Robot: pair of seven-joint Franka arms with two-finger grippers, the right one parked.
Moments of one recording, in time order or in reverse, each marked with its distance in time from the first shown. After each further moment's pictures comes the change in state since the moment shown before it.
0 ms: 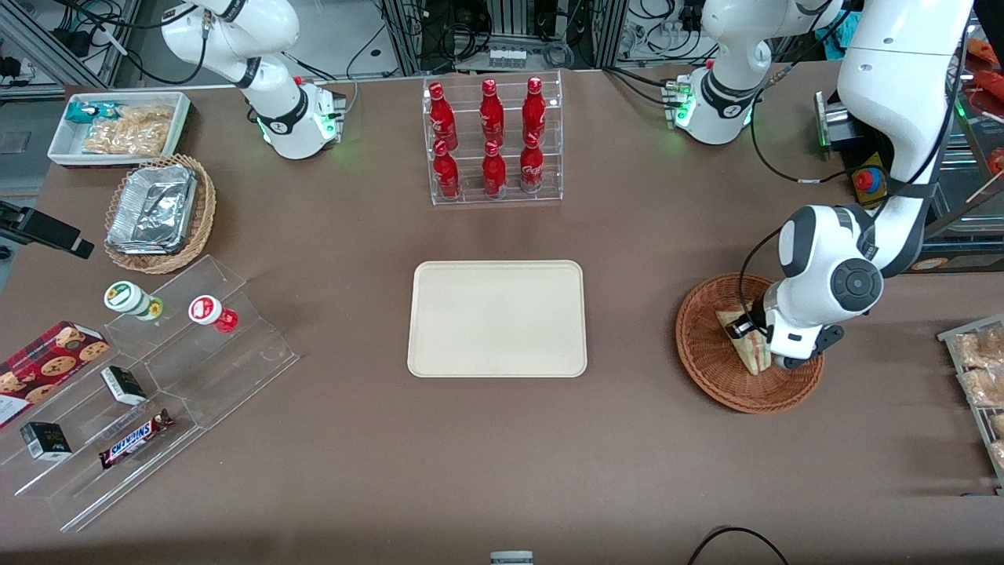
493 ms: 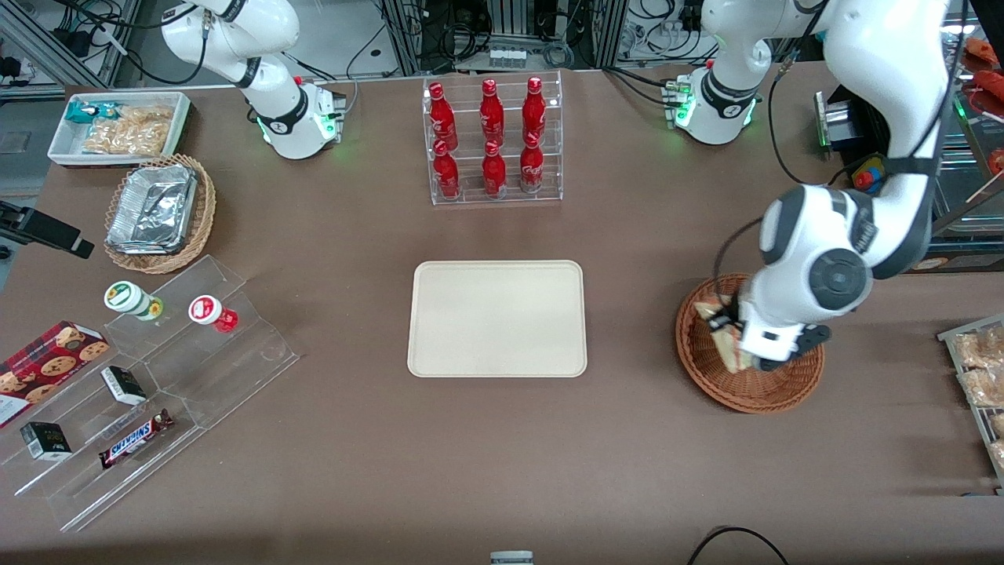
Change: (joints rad) arm -0.204 -0.052 -0.053 0.312 -0.003 -0.442 -0.108
